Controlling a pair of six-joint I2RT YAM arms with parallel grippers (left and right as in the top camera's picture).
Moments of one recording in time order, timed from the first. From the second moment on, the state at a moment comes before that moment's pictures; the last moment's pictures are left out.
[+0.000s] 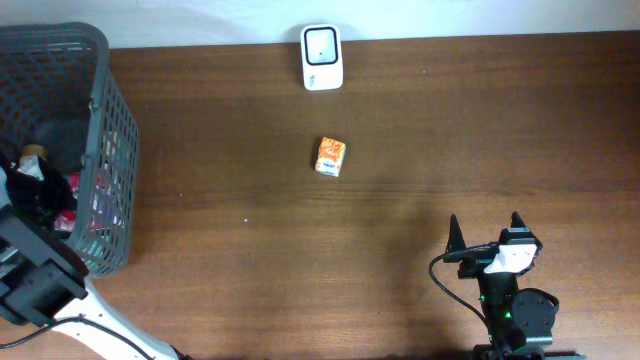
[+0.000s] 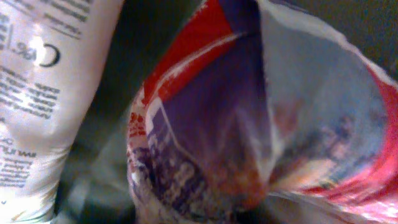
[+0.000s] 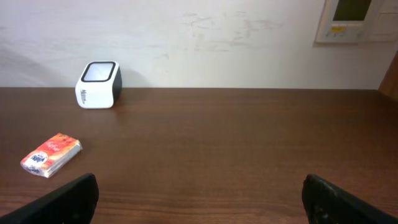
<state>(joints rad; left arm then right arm) 0.71 2.25 1.86 -1.20 0.13 0.08 -0.02 0.01 0.01 -0.08 -0.02 0.00</state>
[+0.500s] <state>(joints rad) 0.71 2.29 2.77 -1.59 0.59 0.06 -0.02 0.01 0.01 -0.08 -0.02 0.00</state>
